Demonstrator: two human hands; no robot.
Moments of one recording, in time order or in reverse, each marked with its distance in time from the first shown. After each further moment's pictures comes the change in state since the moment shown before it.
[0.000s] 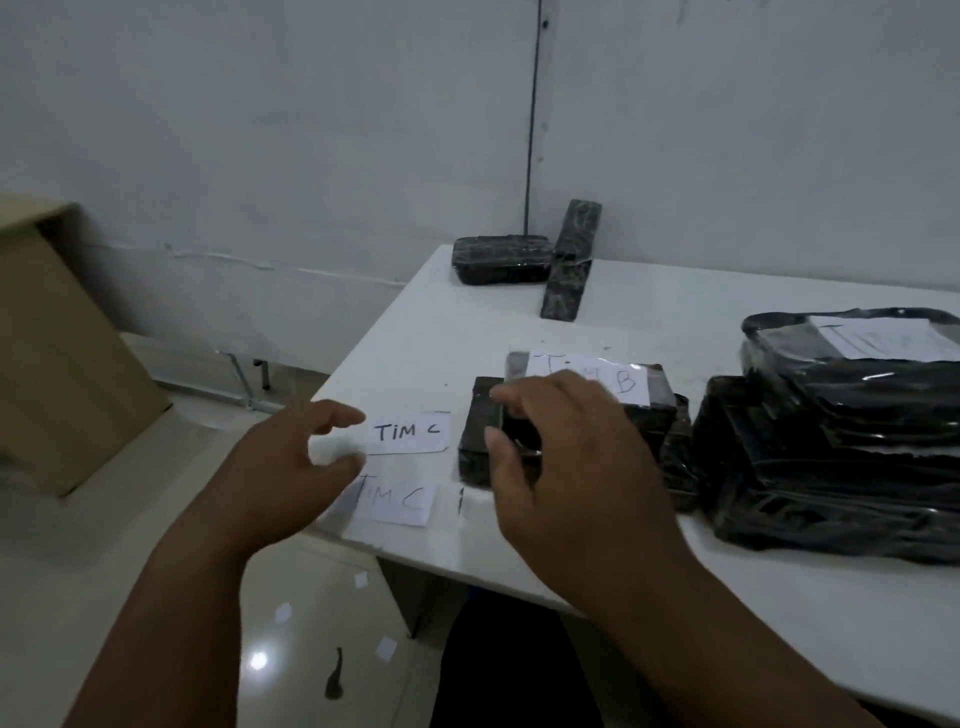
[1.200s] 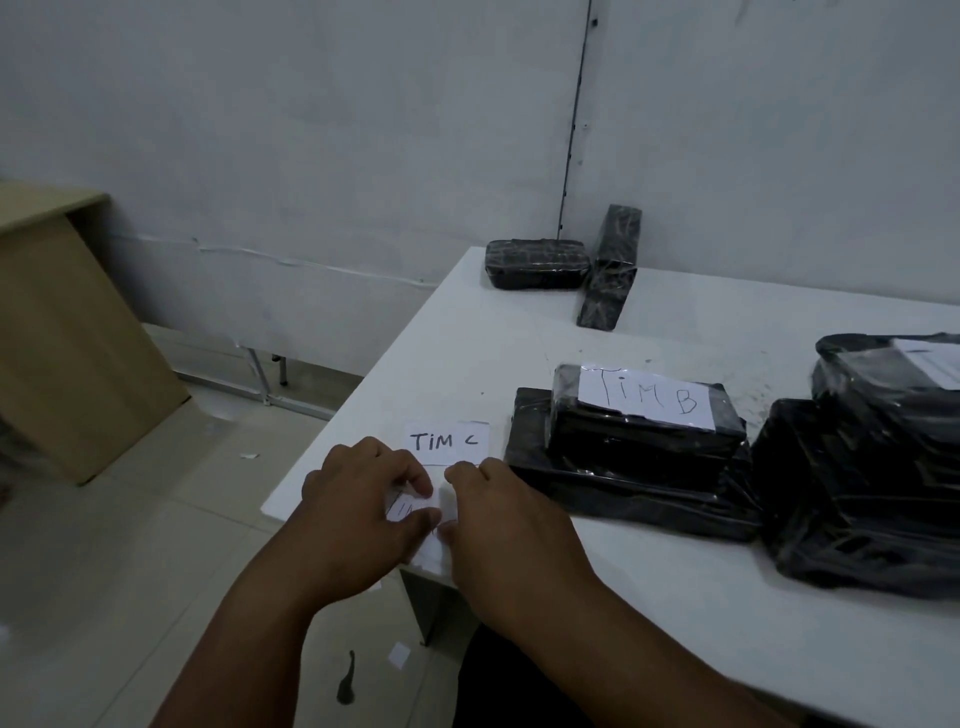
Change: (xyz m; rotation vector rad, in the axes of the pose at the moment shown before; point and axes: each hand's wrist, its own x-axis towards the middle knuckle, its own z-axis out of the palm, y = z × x) left_hand -0.009 -0.005 0.028 0.069 -0.110 0.078; right_hand 0.006 -0.023 0.089 -0.116 -0.585 0.068
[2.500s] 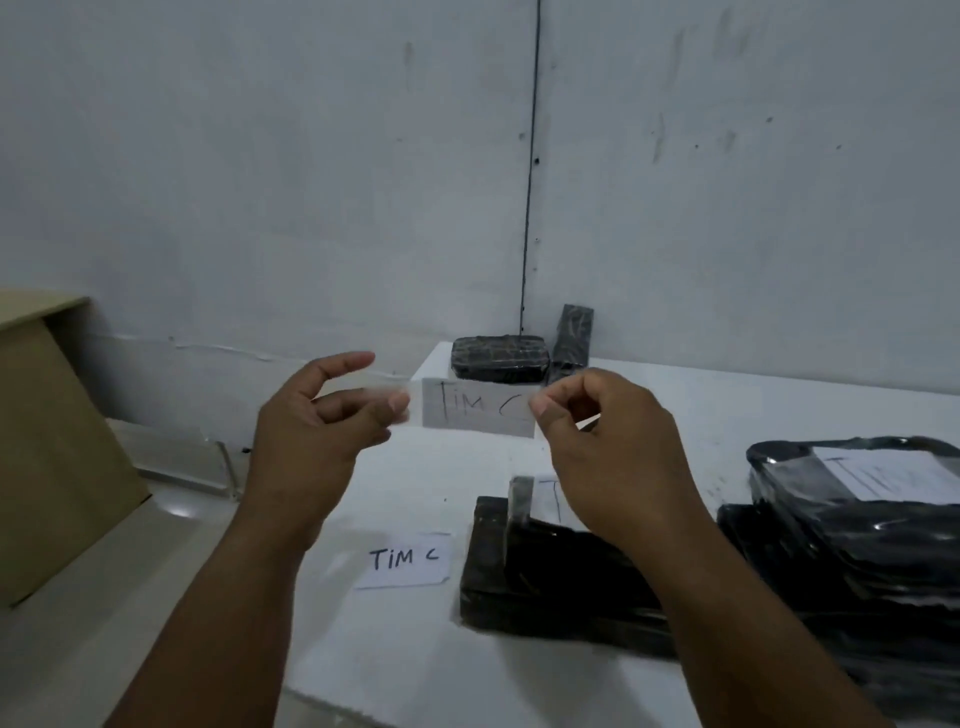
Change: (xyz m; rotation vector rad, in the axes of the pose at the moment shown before) left_hand 0.083 0.078 -0.075 -0.995 0.424 0.081; right_hand 0.022 0.053 -0.147 0.553 0.642 0.183
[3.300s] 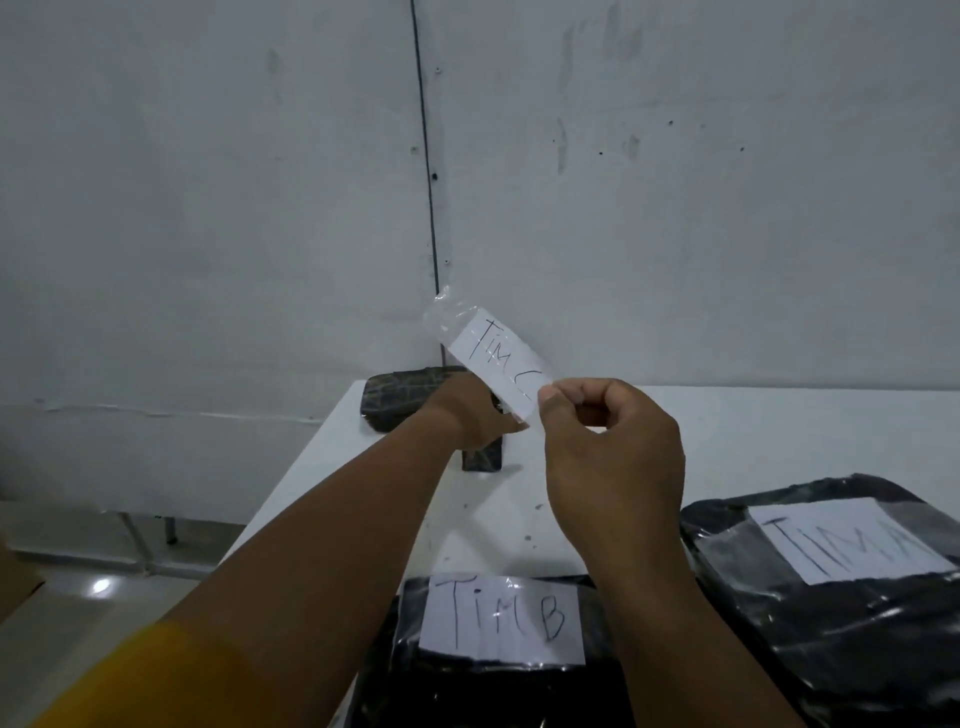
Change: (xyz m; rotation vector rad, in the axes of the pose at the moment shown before) left_hand 0.154 -0.080 0.234 0.853 -0.768 0.067; right_hand 0.070 0.050 -0.027 0.268 0.393 0.152
